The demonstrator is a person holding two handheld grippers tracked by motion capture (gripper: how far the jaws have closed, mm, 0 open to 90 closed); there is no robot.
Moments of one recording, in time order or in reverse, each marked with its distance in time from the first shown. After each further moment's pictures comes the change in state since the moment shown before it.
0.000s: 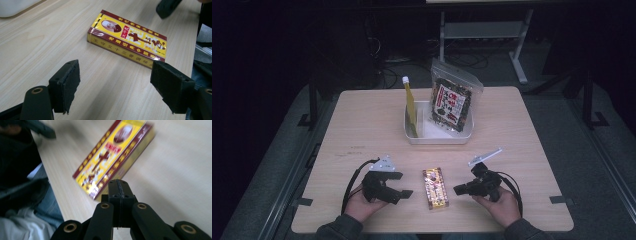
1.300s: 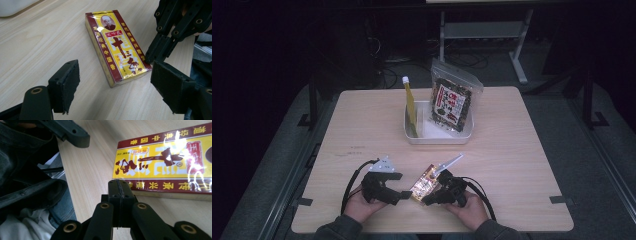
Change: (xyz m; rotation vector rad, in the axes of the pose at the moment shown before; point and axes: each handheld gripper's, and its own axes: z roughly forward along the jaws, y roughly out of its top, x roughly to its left) left arm -0.002 -0.001 0.000 0.003 -0.002 0.010; right arm 0.040 0.030 0.069 0.064 0.123 -0.090
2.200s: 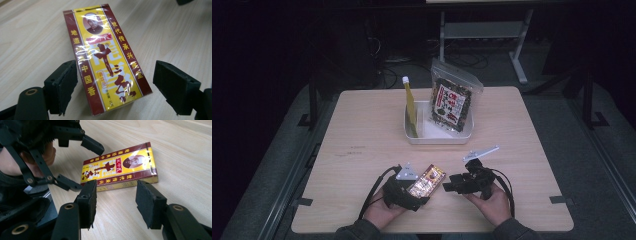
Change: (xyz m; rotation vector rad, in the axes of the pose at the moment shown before) left arm -0.032 0.012 0.051 0.079 0.088 0.043; right arm -0.016 -0.018 -0.071 -0.192 -0.155 0.071
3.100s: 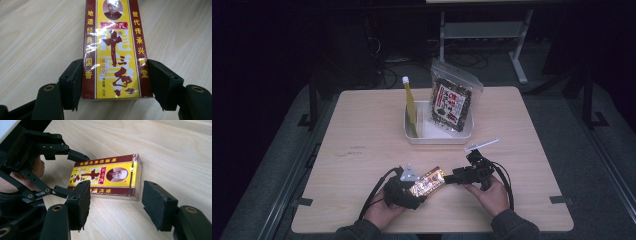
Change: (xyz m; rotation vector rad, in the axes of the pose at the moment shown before) left arm 0.002 -0.002 -0.001 0.056 0.063 -0.008; right arm -0.026 0.014 0.007 0.024 0.006 0.114
